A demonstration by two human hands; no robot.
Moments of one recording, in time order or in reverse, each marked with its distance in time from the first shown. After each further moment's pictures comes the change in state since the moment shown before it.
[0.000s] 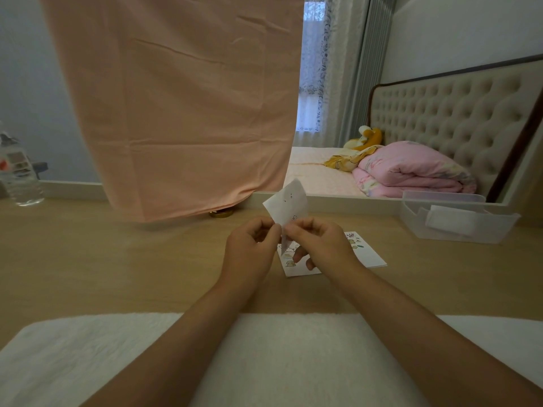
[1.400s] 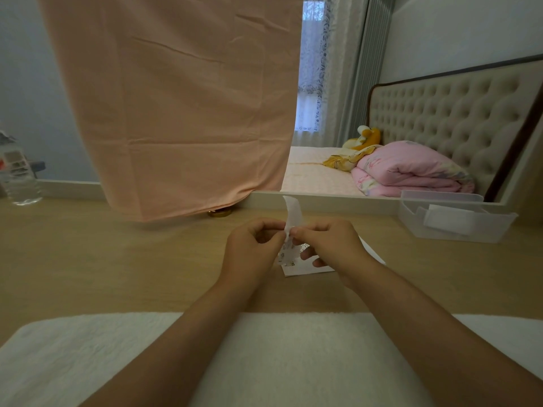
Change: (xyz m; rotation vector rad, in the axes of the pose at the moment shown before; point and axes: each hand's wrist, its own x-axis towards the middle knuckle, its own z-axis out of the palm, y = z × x) left_hand -0.002 0.002 0.001 0.017 -0.020 -0.028; right_hand 0.001 -0.008 -0.015 -0.150 0.013 0.072
